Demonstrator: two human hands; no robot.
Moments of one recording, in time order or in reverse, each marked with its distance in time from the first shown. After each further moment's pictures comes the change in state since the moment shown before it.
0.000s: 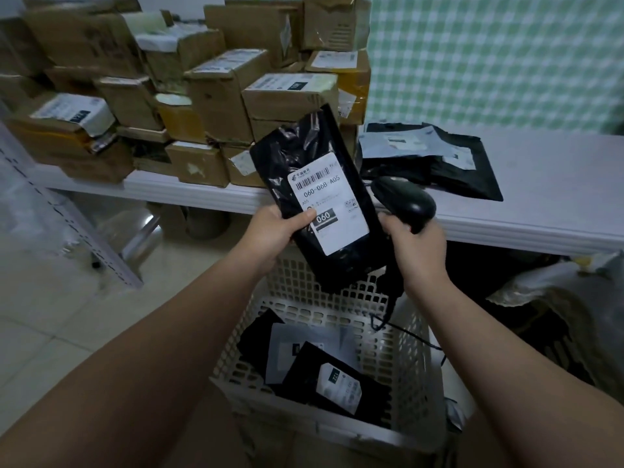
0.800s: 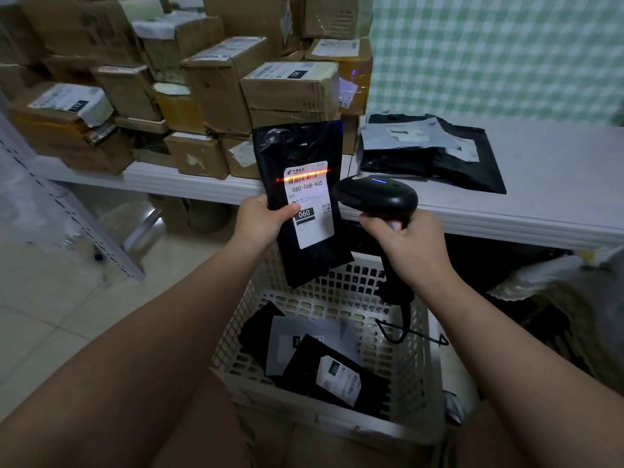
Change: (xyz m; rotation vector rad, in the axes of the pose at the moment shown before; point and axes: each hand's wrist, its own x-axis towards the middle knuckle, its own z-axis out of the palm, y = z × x) left_hand 0.016 -0.014 -0.013 0.165 0.225 0.032; right_hand -0.018 -0.020 -0.009 -0.378 -0.224 -0.216
